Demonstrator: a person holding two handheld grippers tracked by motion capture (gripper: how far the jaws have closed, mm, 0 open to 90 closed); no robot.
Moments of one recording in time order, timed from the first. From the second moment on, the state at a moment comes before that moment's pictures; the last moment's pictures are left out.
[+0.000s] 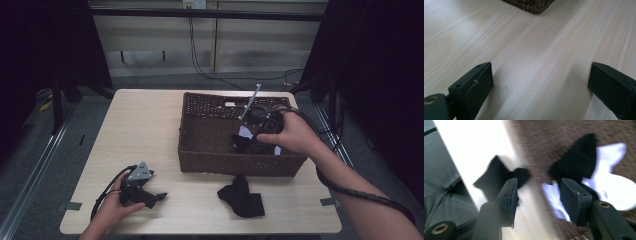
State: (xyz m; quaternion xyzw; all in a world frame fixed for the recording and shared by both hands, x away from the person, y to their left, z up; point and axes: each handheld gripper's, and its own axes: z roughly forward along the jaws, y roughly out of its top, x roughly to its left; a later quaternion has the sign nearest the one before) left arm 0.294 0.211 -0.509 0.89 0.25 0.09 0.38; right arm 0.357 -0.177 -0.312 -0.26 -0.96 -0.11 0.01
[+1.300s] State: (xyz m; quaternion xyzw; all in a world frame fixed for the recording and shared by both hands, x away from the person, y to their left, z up) left arm 0.294 0.211 -0.509 0.89 0.25 0.09 0.38; right arm 0.421 -0.194 -0.385 -0.33 -0.94 -0.05 0.05
